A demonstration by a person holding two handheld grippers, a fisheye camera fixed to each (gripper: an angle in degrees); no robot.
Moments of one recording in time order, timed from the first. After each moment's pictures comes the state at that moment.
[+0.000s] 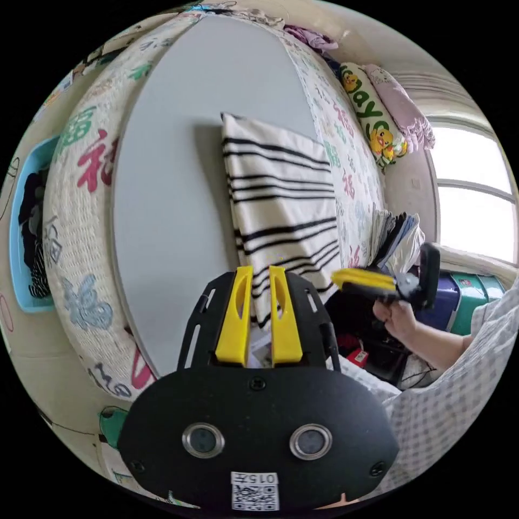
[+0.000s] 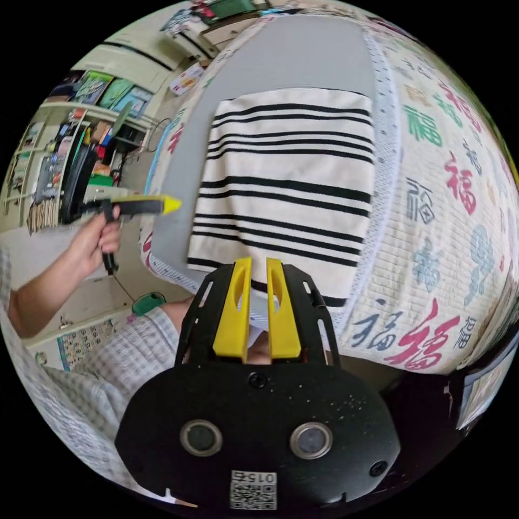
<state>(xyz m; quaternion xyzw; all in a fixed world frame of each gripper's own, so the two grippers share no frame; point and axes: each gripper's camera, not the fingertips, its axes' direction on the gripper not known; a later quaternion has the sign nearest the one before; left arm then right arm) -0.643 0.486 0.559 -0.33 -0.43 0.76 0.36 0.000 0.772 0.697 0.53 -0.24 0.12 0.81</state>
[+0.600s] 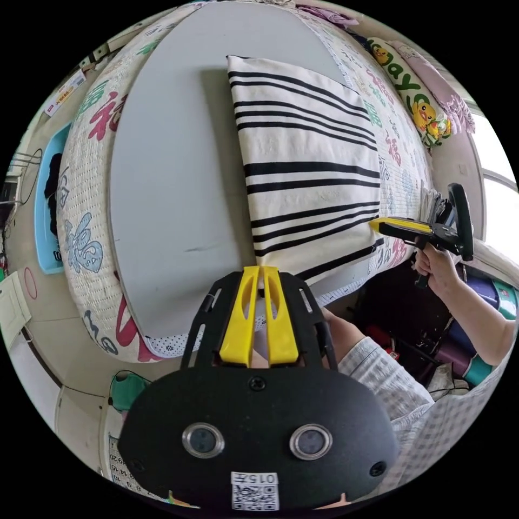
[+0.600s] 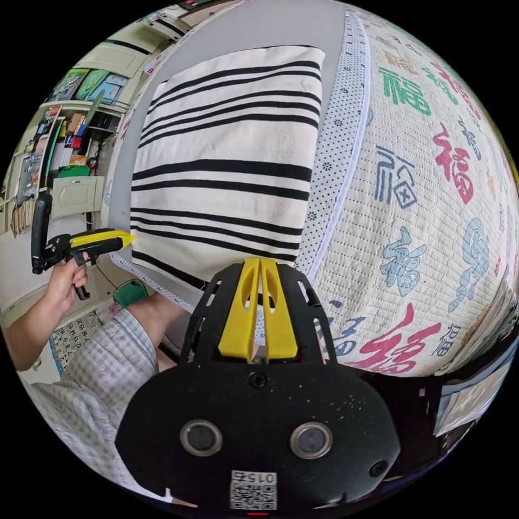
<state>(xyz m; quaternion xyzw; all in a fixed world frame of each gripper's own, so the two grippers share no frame) -0.707 0.466 0.557 -0.23 -0.51 0.76 0.32 0.053 0.783 0.720 0.47 -0.21 0.12 0.85</state>
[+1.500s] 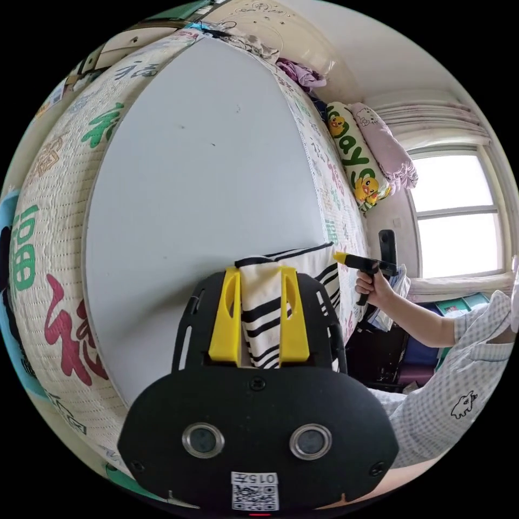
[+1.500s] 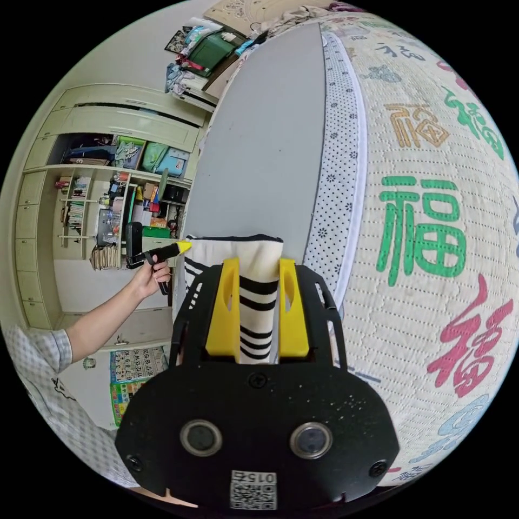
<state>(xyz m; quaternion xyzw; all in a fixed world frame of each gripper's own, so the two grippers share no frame) -0.638 0.468 0.706 -0.34 -0.30 0.79 0.41 0.210 0.864 0.712 0.61 -0.38 0.03 0.70</state>
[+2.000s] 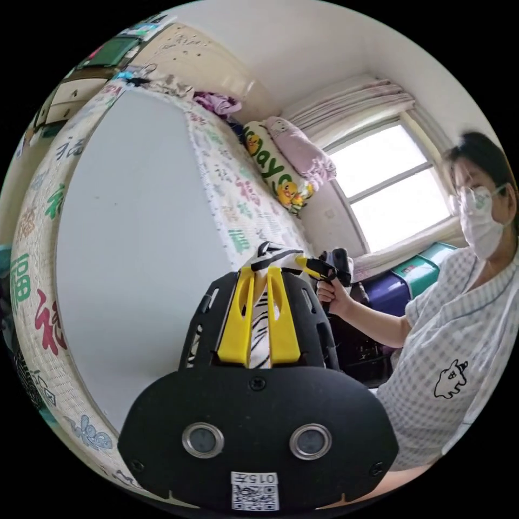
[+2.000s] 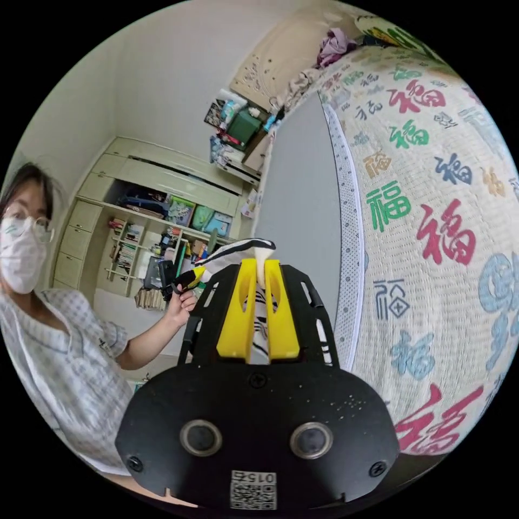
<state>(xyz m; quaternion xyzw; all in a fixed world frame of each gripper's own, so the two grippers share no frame) -0.721 0.546 0.595 -0.44 -0.13 0.82 0.35 0.139 1.076 0.853 0.73 -0.45 0.04 0.51</state>
